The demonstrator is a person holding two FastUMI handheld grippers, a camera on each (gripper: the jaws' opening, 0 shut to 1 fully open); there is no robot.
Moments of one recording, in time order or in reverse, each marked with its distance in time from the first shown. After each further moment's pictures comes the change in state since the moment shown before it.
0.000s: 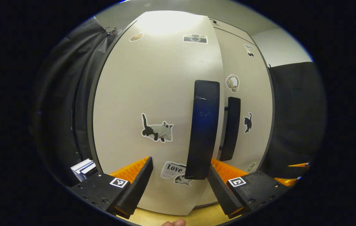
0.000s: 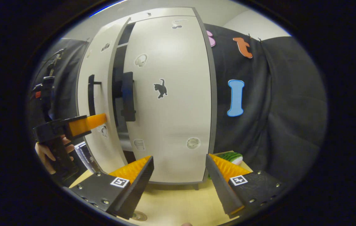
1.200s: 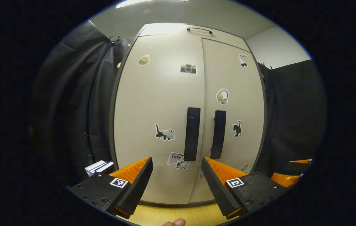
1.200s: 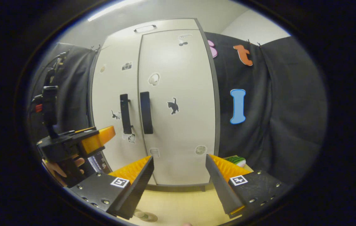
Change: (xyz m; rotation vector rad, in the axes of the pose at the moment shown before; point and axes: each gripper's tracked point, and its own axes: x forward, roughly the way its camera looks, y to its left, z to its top) left arm -0.115 -0.012 0.037 0.027 -0.048 0.070; right arm -0.057 0.031 0.043 0.023 -0.098 0.042
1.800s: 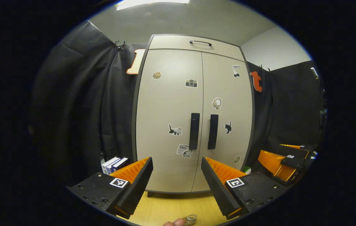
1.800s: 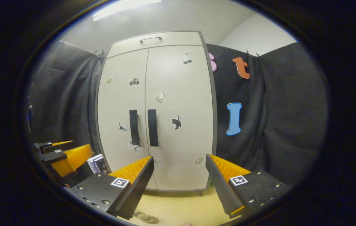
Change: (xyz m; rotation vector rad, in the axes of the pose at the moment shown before) left arm -0.094 0.015 0.008 0.001 0.020 0.018; right arm -0.035 0.011 0.033 -0.027 -0.081 -0.041
